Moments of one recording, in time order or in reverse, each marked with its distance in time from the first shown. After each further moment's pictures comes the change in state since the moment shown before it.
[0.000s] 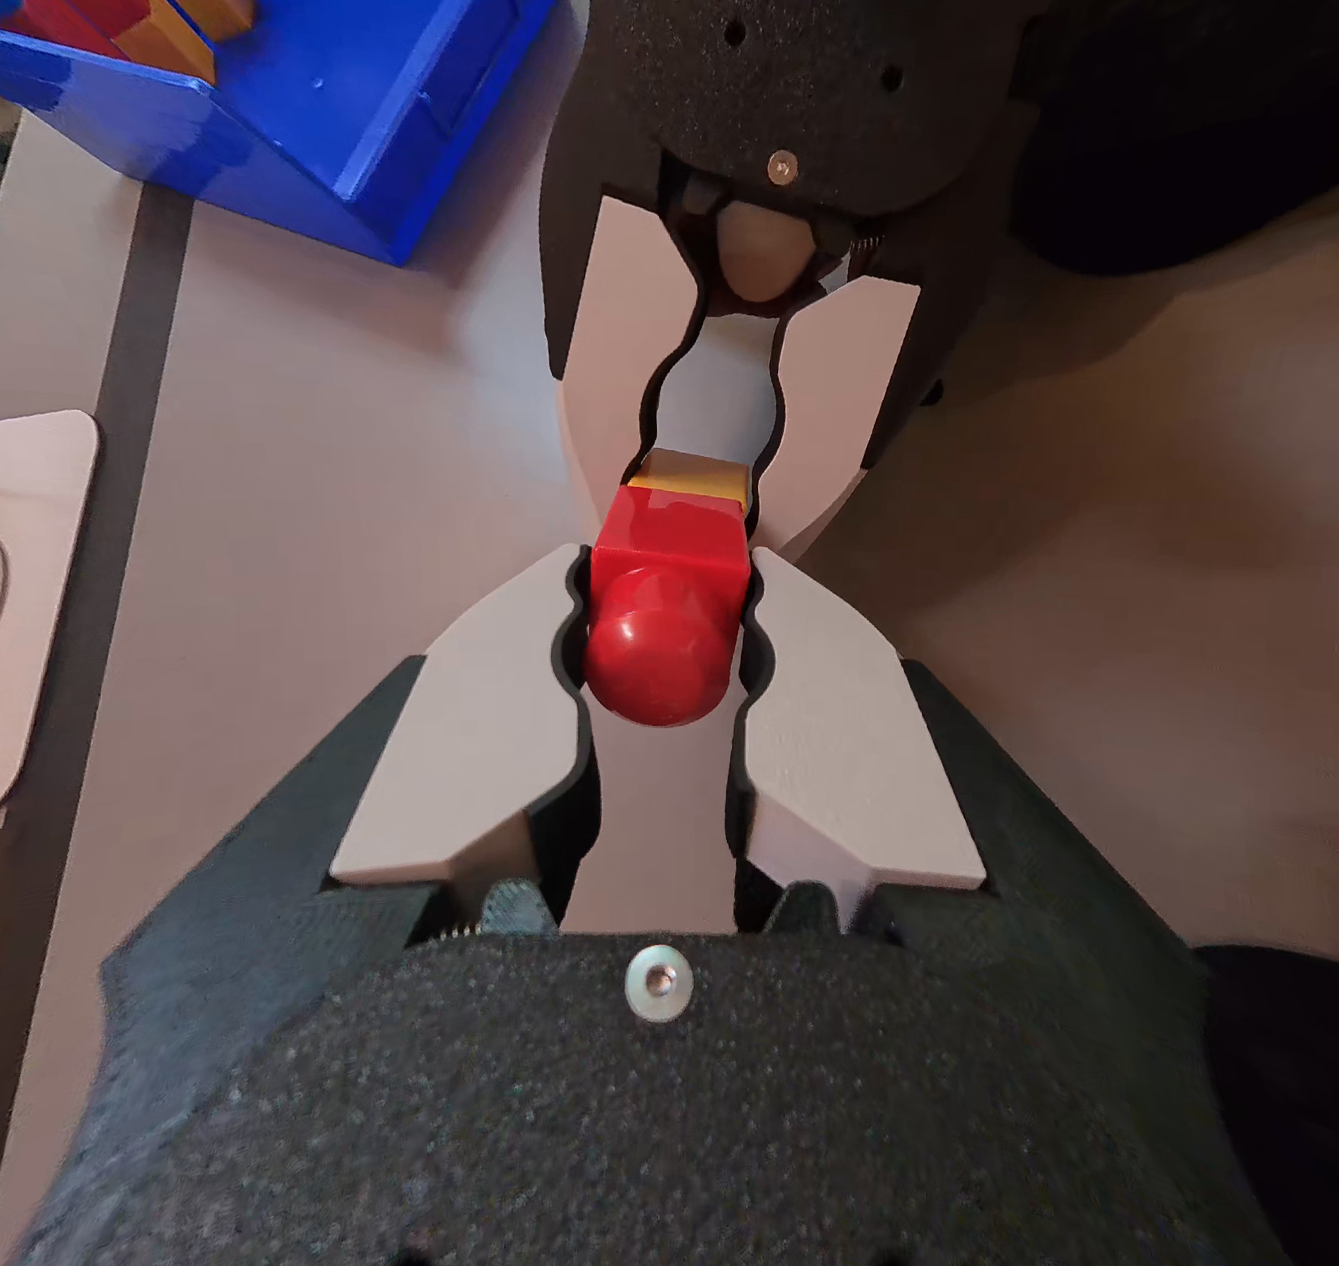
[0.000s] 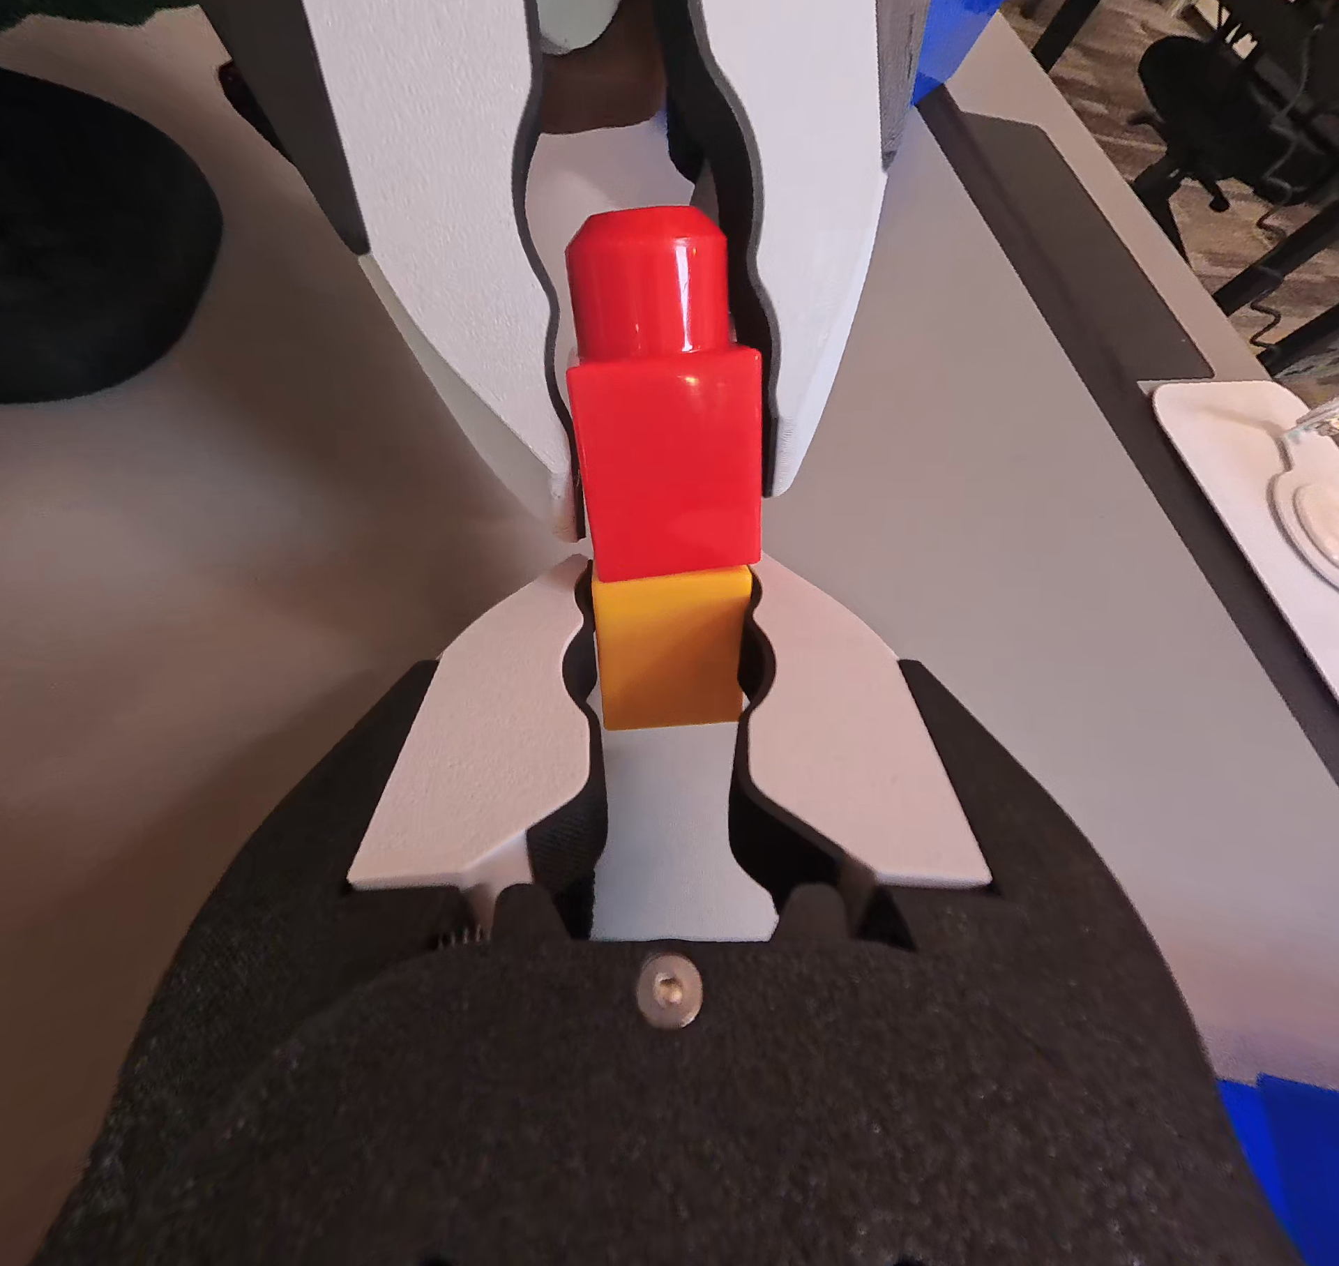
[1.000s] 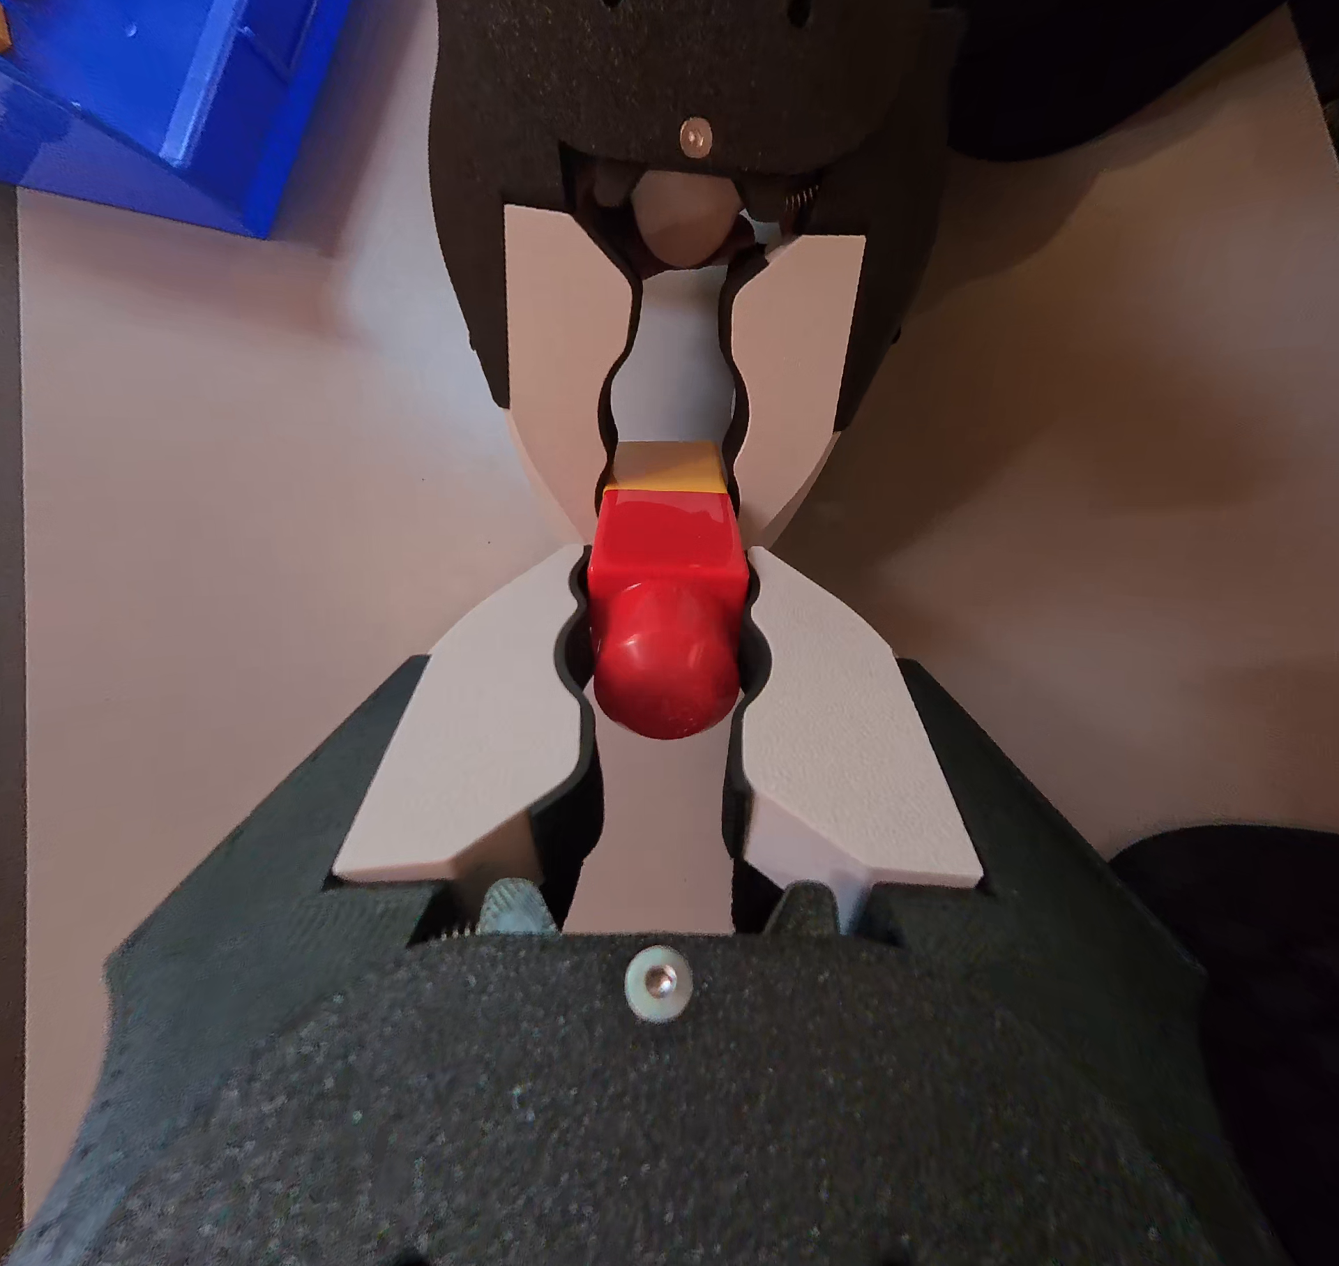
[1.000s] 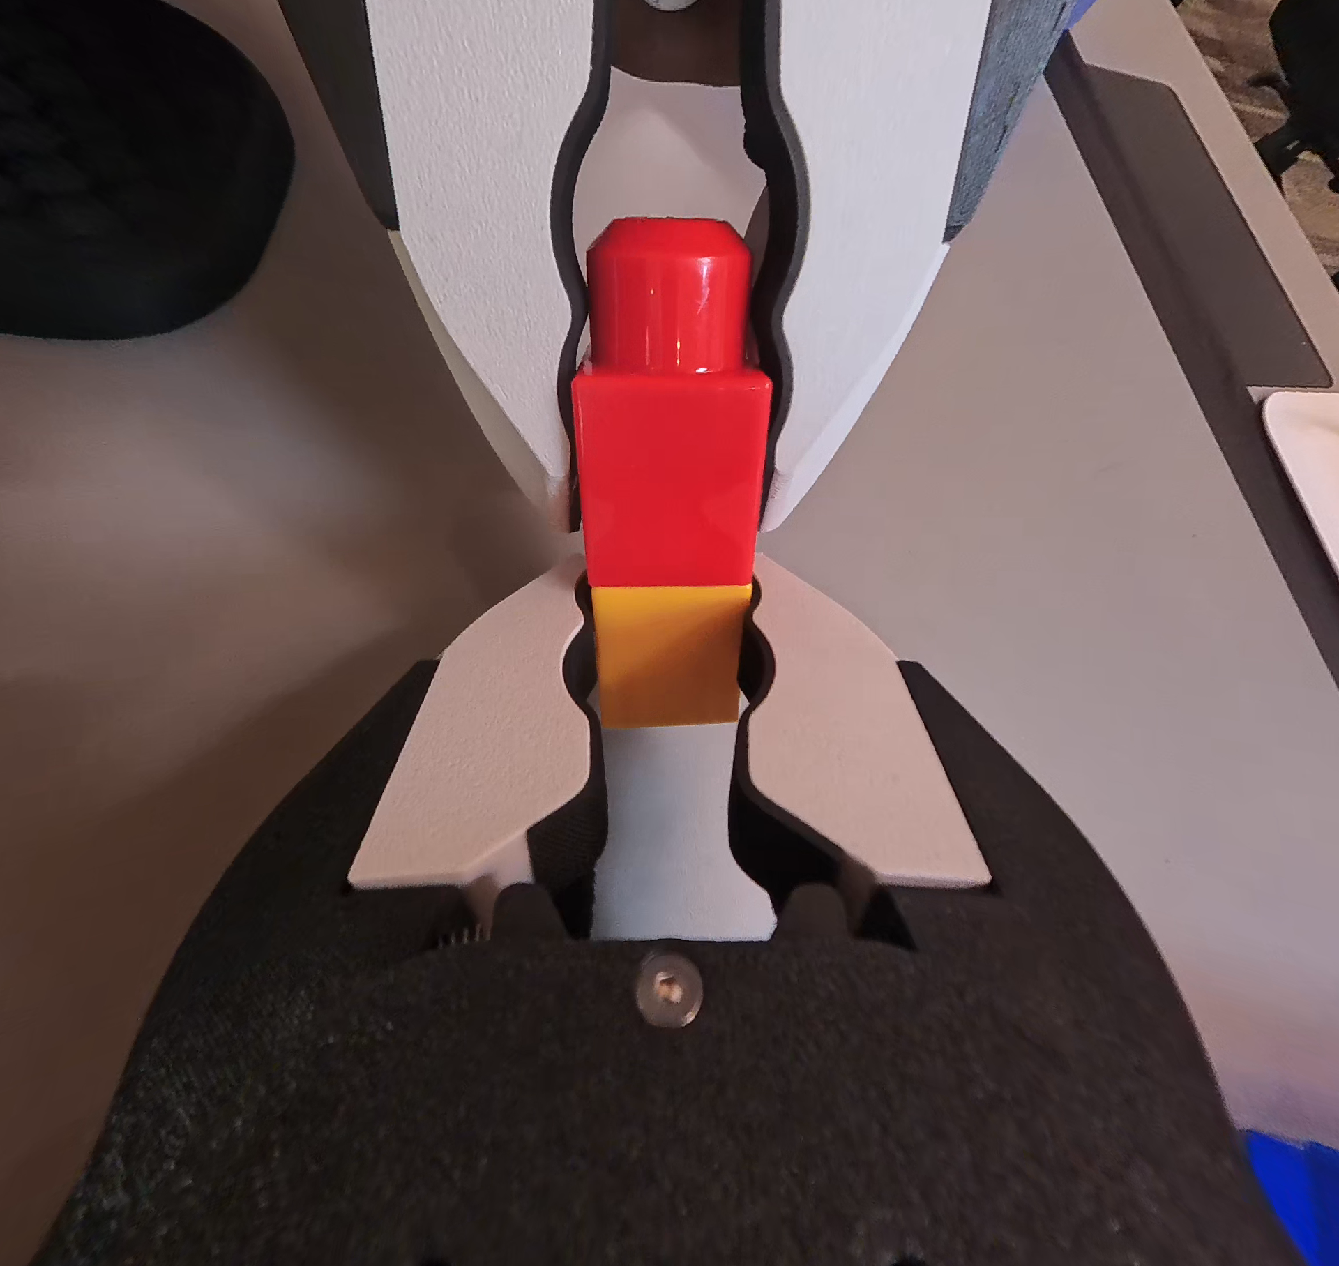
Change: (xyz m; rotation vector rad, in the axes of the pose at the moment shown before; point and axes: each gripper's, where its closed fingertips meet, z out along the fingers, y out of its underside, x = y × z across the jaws) left arm 0.021 0.013 0.002 -0.077 0.115 0.090; right arm -0.022 0.006 0.007 -0.067 -0.080 -0.049
